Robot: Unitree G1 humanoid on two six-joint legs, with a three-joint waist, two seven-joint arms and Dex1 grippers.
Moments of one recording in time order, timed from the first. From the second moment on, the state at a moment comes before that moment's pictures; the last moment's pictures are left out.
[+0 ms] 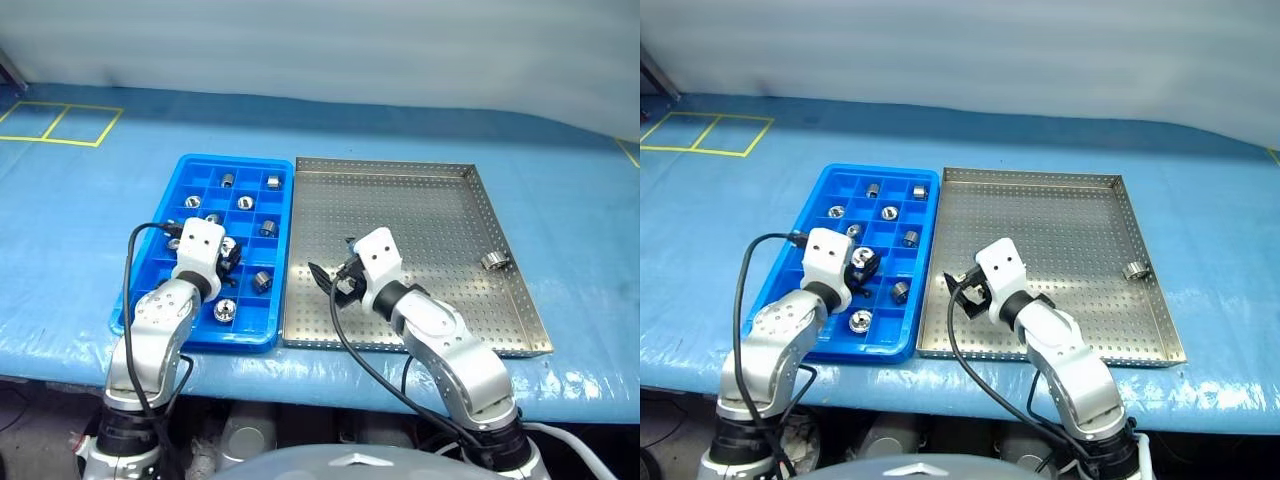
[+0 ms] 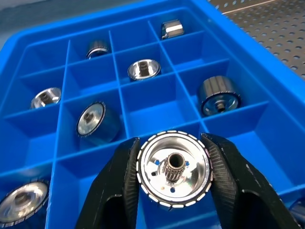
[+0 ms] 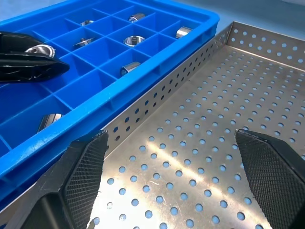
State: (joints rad) left arm -0.04 0.29 0.04 -0.53 -0.08 0.85 -0.19; right arm -0.06 -0.19 0.28 -0.60 0.13 0.79 0.26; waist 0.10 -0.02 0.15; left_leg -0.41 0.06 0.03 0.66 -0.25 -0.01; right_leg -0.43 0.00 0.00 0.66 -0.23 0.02
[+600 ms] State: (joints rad) left arm 0.07 0.28 0.10 -0.69 -0.08 0.93 -0.11; right arm -0.11 -0.21 0.31 -0.56 0.16 0.79 0.33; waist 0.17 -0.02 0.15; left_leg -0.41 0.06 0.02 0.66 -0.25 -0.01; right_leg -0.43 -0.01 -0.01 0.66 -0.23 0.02
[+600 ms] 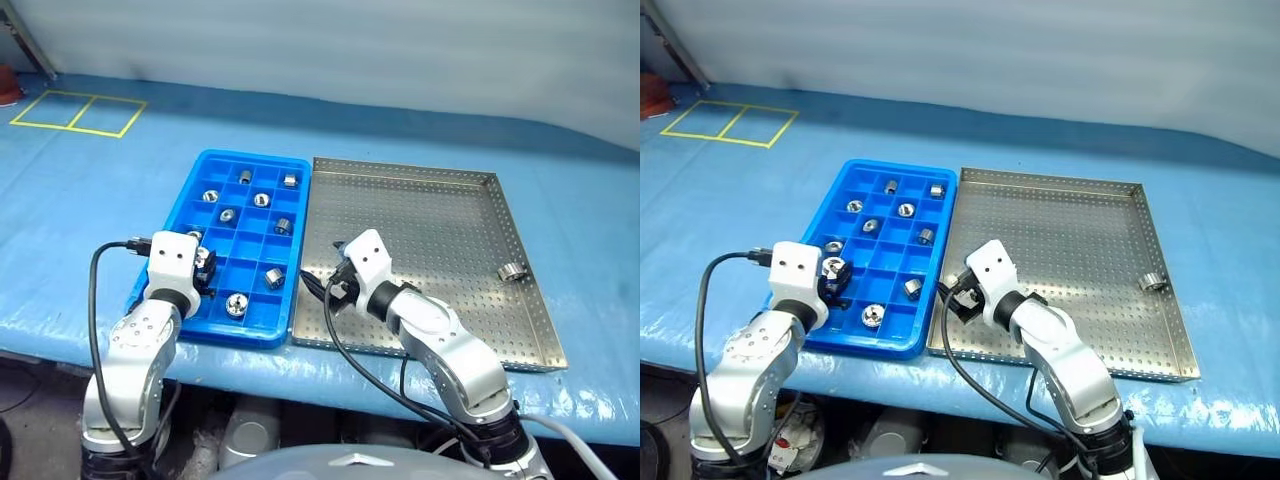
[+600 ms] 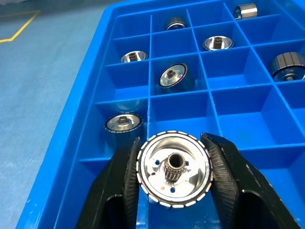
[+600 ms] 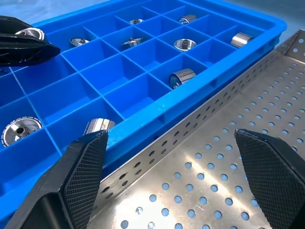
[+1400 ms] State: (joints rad) left arm 0.01 0.28 0.03 -0.62 -0.09 0.95 -0.14; right arm -0.07 -0.21 0.30 -0.58 0.16 0.79 0.28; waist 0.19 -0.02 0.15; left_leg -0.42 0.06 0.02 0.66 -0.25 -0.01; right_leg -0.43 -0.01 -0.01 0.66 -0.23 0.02
